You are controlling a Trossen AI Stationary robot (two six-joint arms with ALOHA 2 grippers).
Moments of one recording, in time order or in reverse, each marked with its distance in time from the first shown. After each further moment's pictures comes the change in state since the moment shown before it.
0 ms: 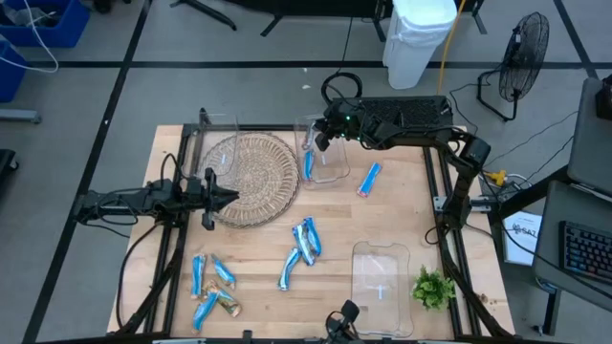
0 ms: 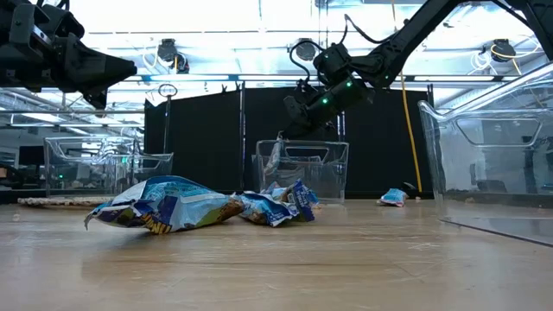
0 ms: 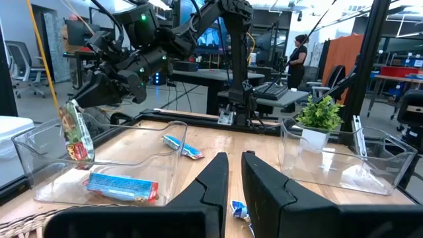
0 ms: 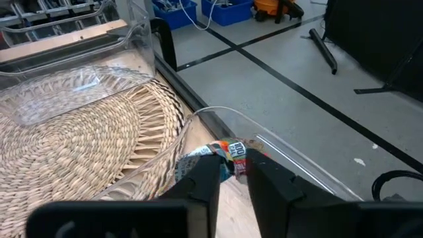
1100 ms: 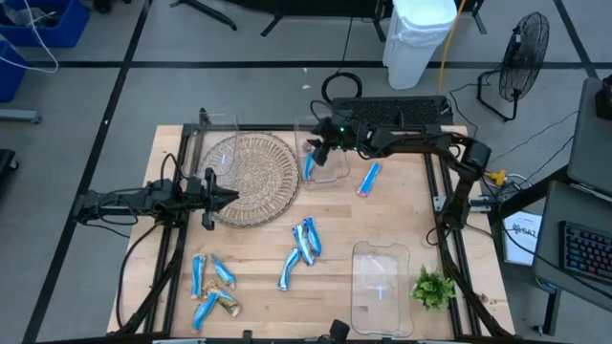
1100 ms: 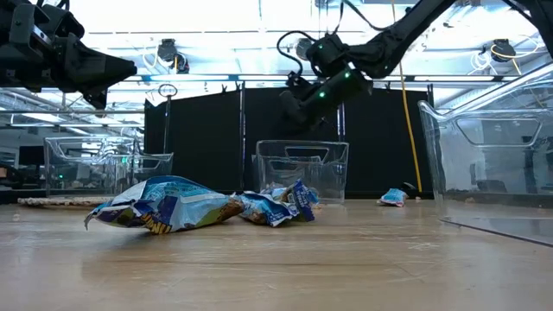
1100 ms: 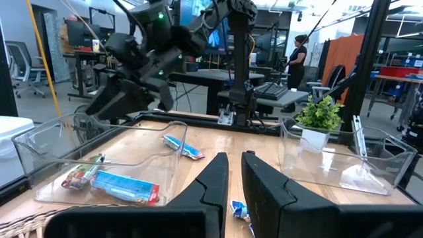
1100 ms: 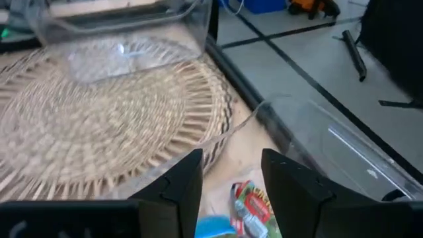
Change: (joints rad) left arm 0.000 0.000 0.000 0.000 0.000 0.000; right arm 0.108 -0.034 -0.002 -0.095 -0.002 -0.094
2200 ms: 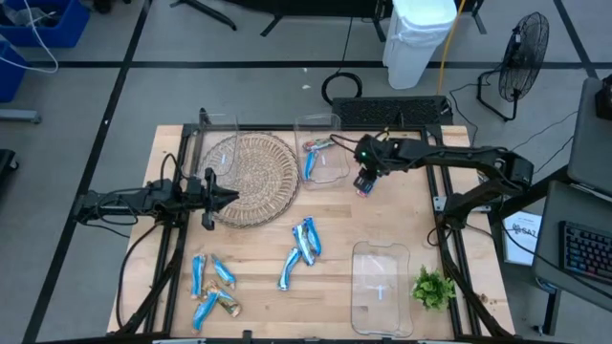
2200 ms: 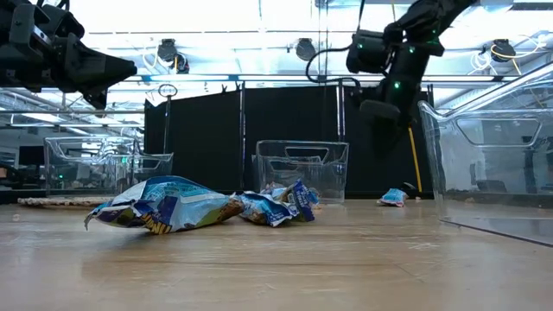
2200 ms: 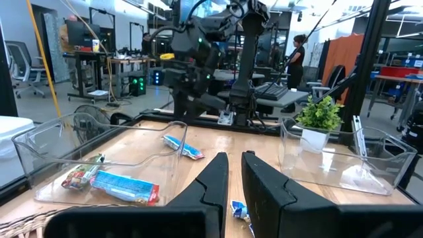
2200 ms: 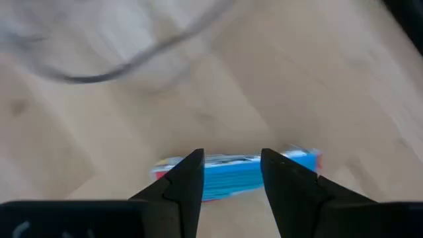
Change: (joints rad) left arm 0.000 0.000 0.000 0.000 0.000 0.000; right arm 0.067 -0.351 -0.212 -0.832 0.184 0.271
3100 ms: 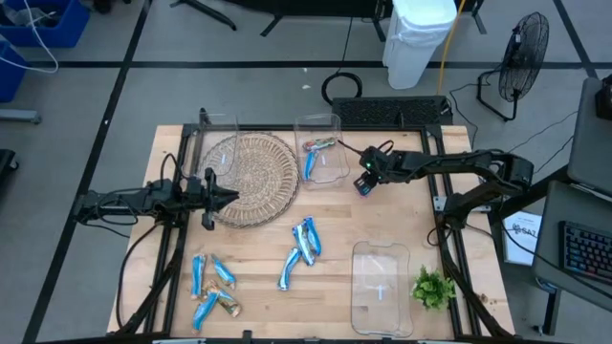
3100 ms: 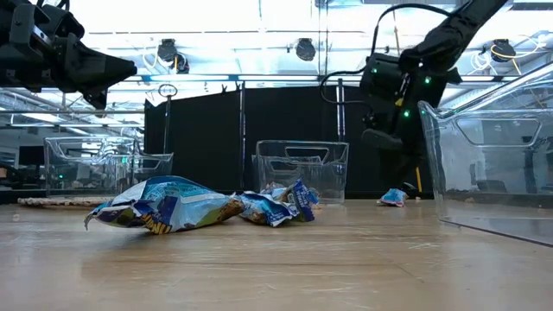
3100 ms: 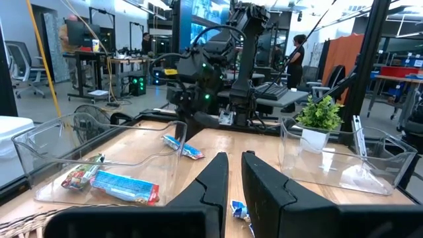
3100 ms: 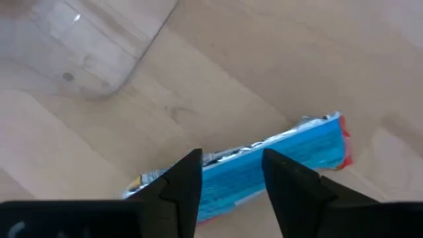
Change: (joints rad) left arm 0.000 0.000 0.000 0.000 0.000 0.000; right arm 0.002 0.001 -0.233 0.281 0.047 0.237
